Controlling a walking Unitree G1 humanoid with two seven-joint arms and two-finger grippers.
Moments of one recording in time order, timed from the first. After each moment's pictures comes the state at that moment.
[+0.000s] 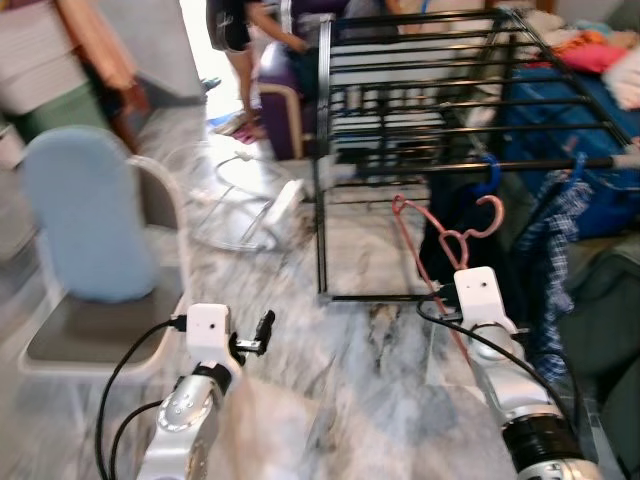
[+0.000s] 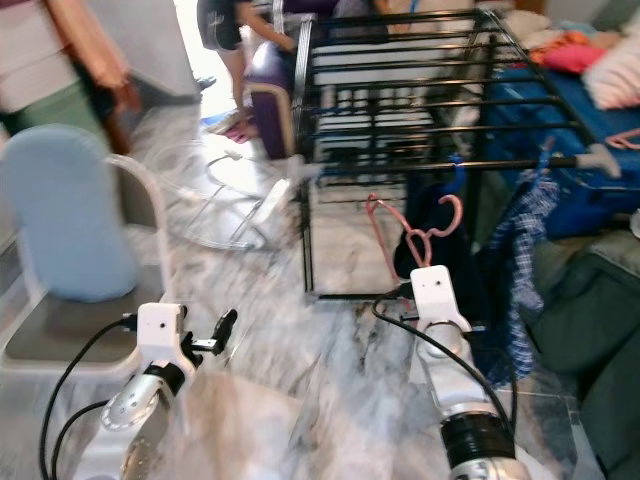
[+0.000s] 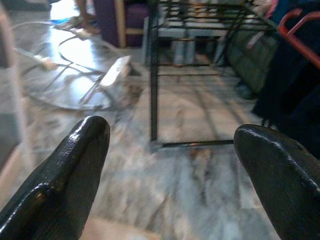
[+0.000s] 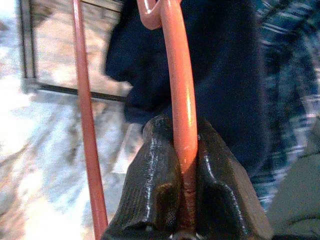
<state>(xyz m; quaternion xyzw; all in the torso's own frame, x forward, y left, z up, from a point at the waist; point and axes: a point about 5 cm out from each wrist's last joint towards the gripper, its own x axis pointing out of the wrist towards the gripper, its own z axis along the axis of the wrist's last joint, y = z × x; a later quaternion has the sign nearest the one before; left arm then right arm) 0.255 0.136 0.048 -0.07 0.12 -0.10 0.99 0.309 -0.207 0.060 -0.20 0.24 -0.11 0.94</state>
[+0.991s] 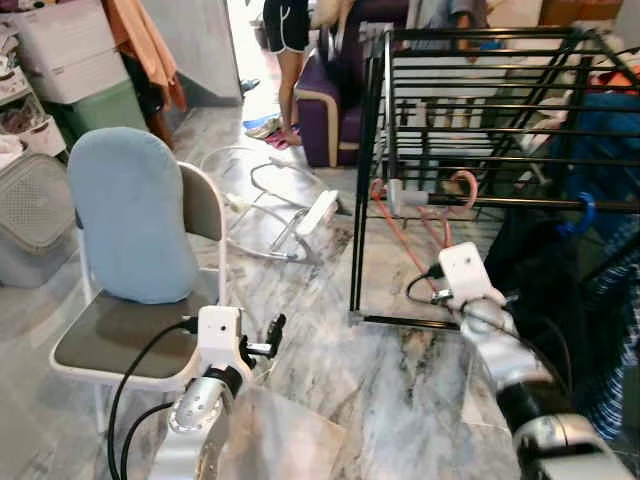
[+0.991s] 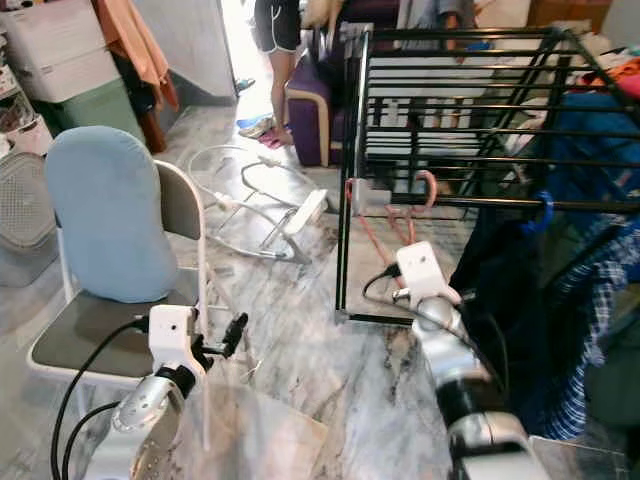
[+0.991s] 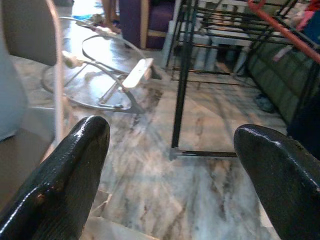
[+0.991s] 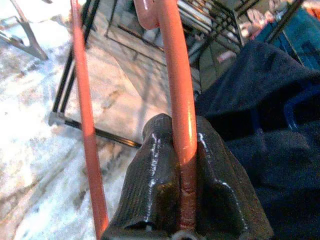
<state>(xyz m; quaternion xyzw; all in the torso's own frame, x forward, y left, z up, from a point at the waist) 0.252 0.130 0.046 -0.07 0.13 -0.10 0.98 0.343 -0.198 0.078 -0.25 0.21 -0.07 0.94</state>
